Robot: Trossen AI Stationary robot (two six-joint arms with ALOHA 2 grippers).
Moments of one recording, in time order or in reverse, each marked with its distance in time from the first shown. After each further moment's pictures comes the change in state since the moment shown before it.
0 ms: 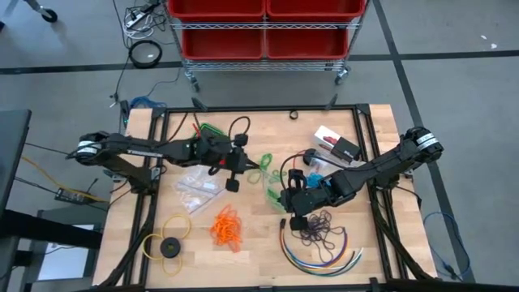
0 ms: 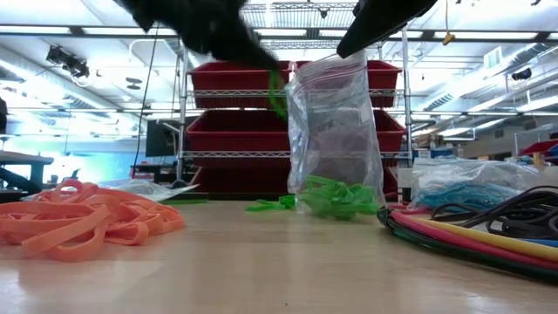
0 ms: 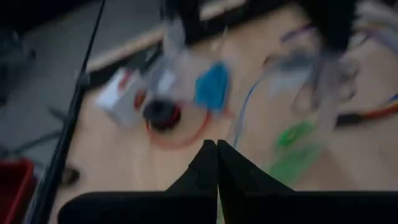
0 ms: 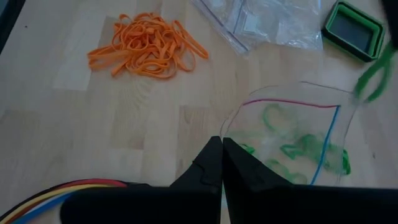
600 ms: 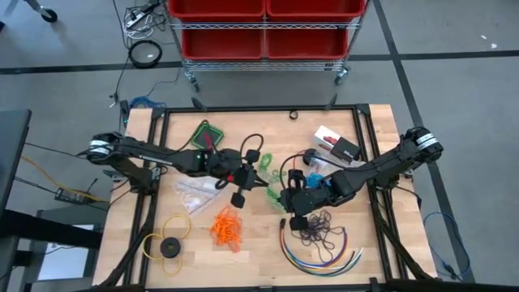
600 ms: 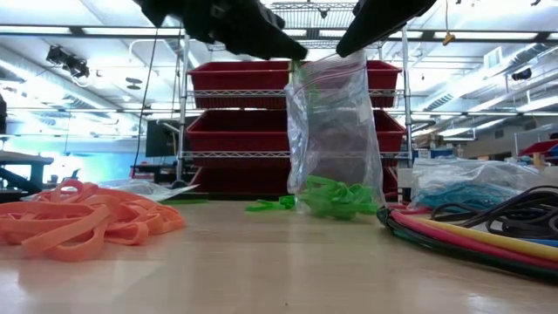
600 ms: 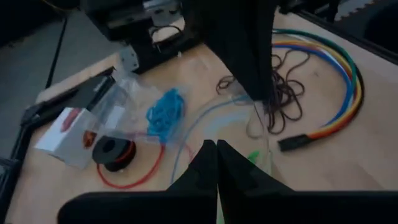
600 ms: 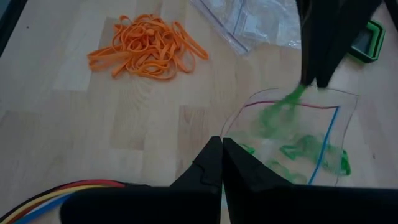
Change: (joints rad) left arm -0.116 0.127 0.075 0.051 0.032 -0.001; right arm 0.000 0.000 0.000 0.003 0.000 -0.001
